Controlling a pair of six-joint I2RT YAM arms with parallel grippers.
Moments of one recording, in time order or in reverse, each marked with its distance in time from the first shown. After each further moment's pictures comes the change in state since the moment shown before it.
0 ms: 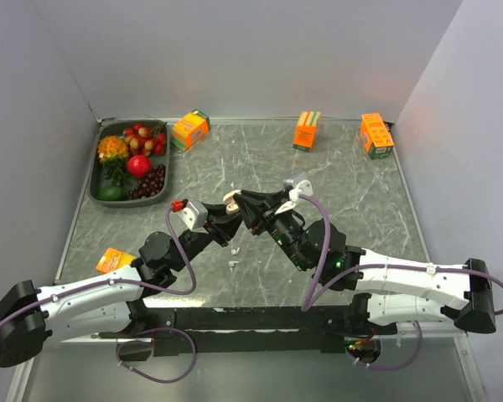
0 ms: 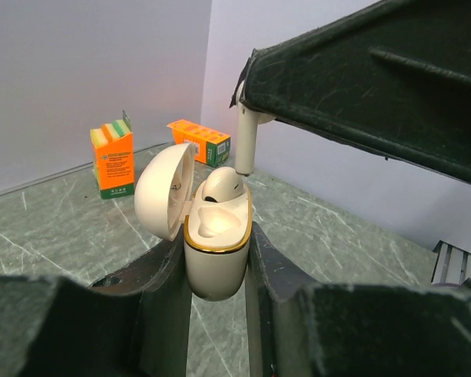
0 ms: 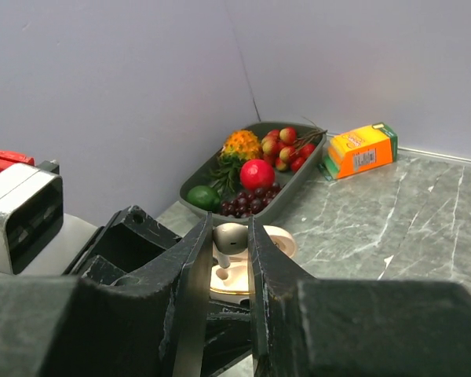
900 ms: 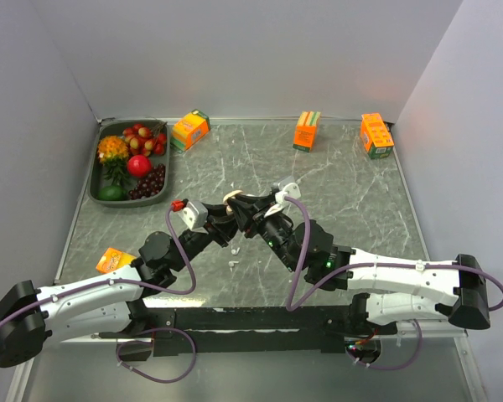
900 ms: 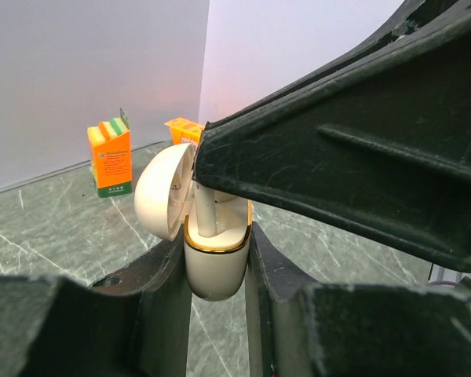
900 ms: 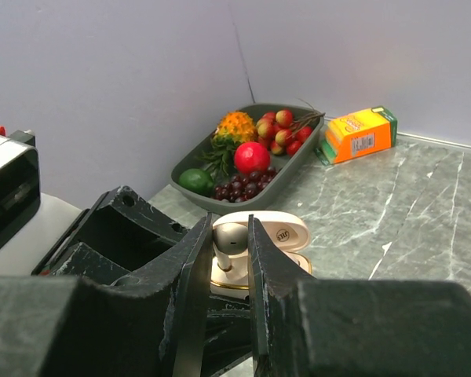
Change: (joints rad) left arm 0.001 -0.002 0.000 -0.005 0.007 -0.008; right arm 0.013 0.061 0.000 0.006 0.016 -0.003
